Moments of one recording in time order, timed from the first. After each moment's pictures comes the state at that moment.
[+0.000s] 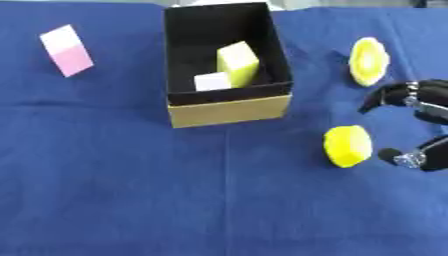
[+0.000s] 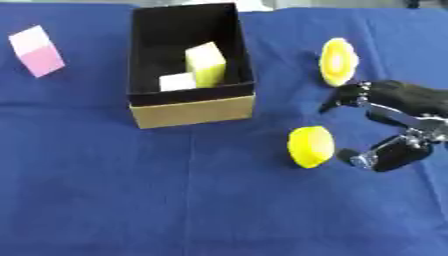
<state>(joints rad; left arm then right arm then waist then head) -0.11 0.31 0.16 -1.98 0.06 -0.24 0.38 -0.31 -1.12 0.26 -1.99 0.38 0.12 0.43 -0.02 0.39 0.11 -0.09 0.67</state>
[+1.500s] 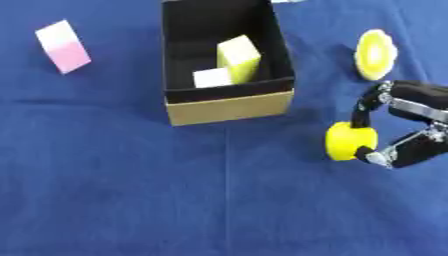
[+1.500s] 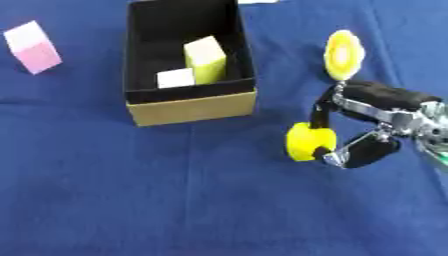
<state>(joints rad) -0.12 0.30 0.15 -1.98 0.07 -0.24 0.37 -0.36 -1.05 0.26 -1.98 0.29 0.18 0.42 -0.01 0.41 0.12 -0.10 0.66</state>
